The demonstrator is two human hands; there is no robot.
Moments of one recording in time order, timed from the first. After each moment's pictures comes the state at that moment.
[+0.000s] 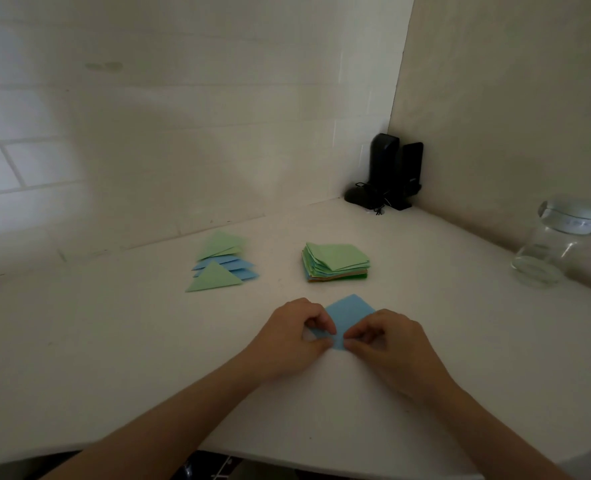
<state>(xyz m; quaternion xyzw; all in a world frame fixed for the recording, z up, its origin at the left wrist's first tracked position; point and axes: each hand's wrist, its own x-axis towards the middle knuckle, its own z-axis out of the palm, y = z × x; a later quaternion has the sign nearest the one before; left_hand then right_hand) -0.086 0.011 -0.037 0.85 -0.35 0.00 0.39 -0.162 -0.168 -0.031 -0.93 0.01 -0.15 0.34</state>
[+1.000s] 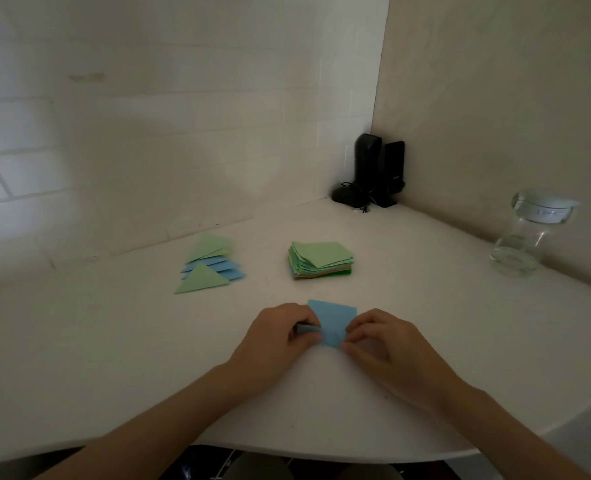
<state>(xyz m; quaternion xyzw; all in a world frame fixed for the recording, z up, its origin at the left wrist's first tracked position) -0.102 0.012 -0.036 0.84 -0.38 0.08 0.37 -0.188 -0.187 -0.028 -0.94 -0.08 -0.15 0.30</state>
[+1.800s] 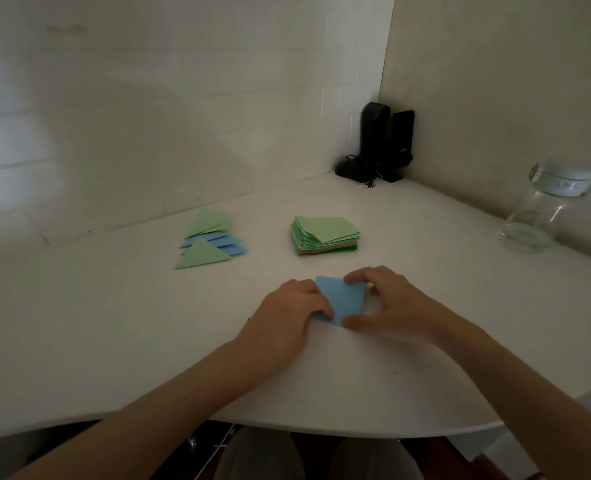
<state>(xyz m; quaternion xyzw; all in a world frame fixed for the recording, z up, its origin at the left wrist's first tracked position) -0.110 0.011 -0.034 0.86 -0.42 0.08 0.28 -0.154 -0.191 -0.012 -0.96 0.01 0.02 0.27</state>
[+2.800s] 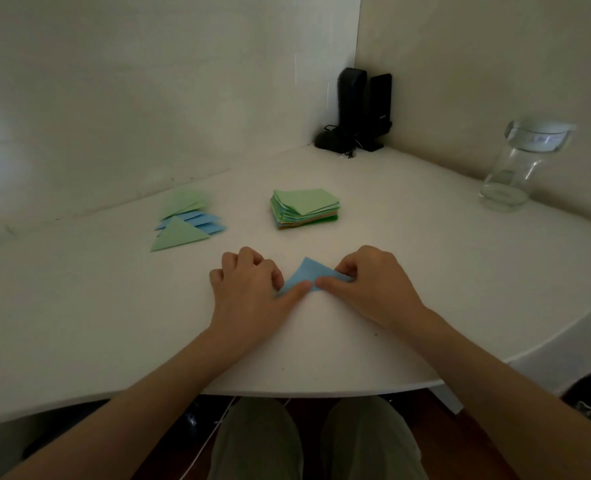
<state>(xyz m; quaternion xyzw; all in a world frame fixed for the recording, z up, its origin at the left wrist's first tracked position) -0.118 0.010 -0.037 0.96 -0.19 0.10 0.17 -0.169 -0.165 -0.020 -0.95 0.10 -0.12 0.27</state>
